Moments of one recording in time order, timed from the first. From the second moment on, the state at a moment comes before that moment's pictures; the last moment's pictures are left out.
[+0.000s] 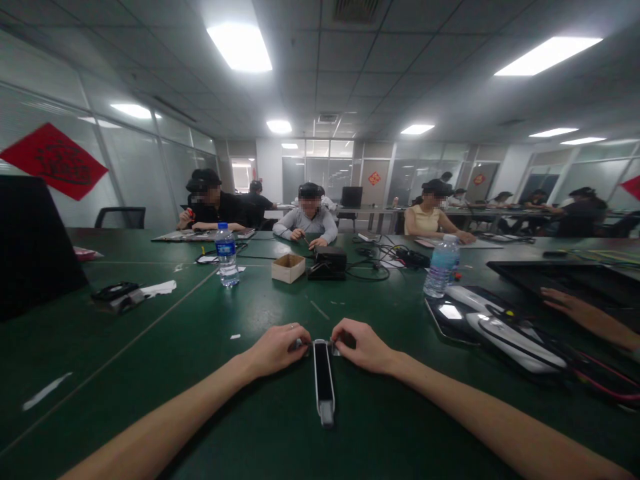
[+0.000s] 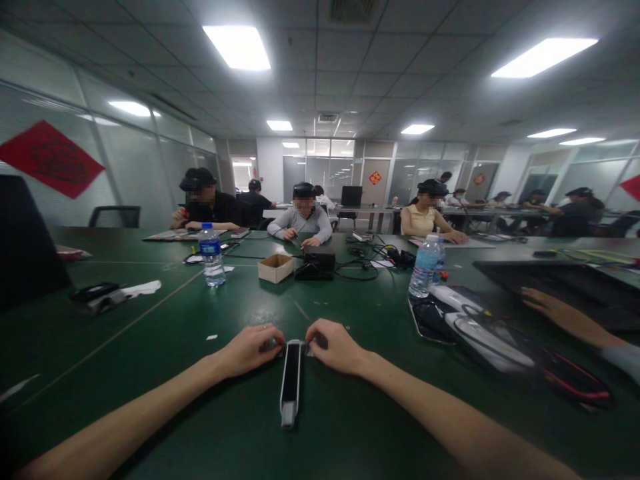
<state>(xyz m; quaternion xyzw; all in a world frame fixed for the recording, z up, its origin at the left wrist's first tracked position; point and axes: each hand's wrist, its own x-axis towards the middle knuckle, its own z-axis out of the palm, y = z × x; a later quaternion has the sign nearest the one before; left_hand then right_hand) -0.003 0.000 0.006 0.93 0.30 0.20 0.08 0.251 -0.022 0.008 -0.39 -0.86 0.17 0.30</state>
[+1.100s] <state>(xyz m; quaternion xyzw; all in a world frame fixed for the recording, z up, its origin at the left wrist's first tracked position) -0.003 0.008 0.002 0.93 0.29 0.20 0.08 0.260 -0.011 0.001 -0.36 -0.89 0.08 0.27</state>
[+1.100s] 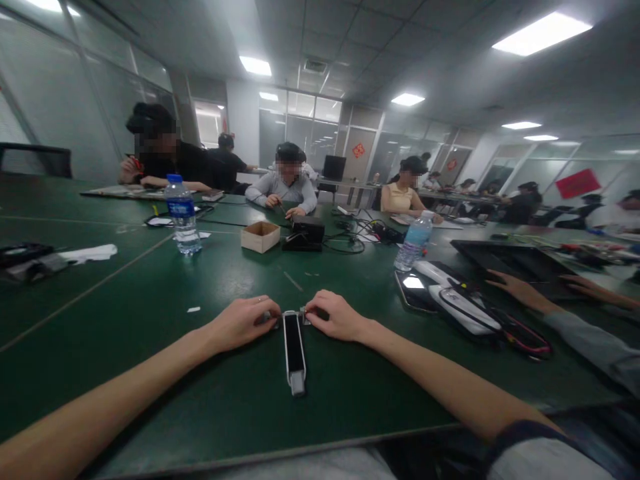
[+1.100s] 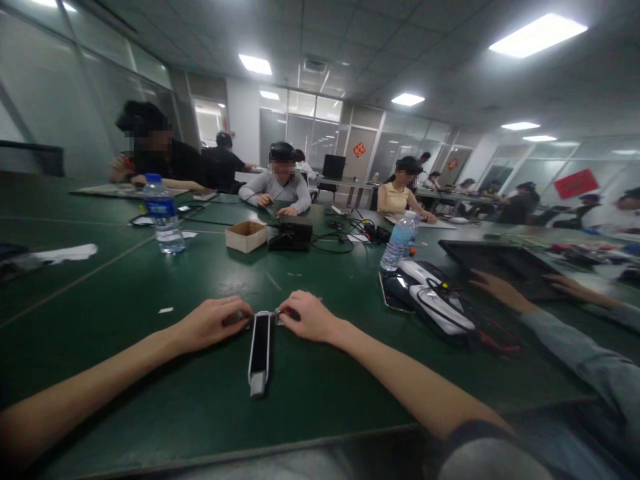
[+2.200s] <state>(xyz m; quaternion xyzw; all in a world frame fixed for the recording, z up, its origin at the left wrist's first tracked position) 0.005 0.003 0.002 0.87 0.37 0.27 0.21 0.252 -0.016 0.007 -0.44 -0.82 0.23 0.29</state>
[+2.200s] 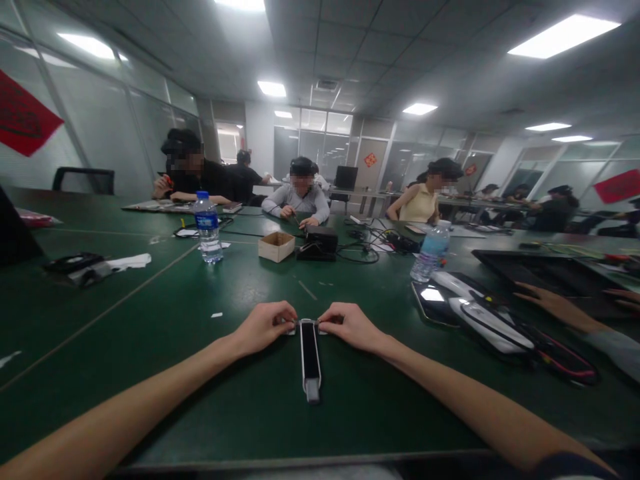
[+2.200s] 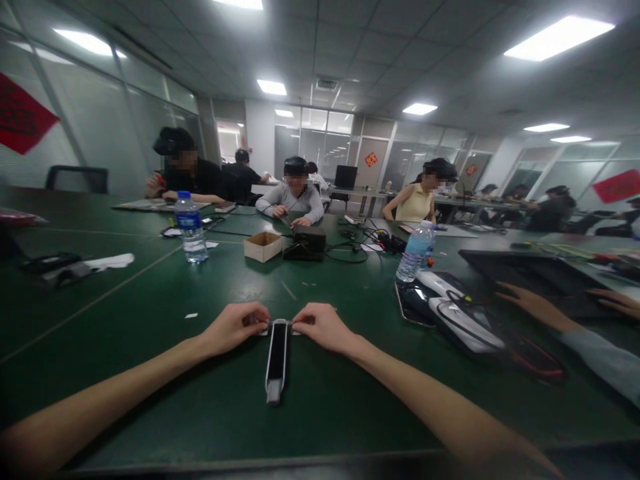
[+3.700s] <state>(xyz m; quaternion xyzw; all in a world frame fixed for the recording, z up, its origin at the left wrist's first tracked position) -0.002 -0.001 0.008 0.89 0.36 0.21 0.18 0.282 -0.003 0.022 -0.43 -0.86 0.12 0.23</state>
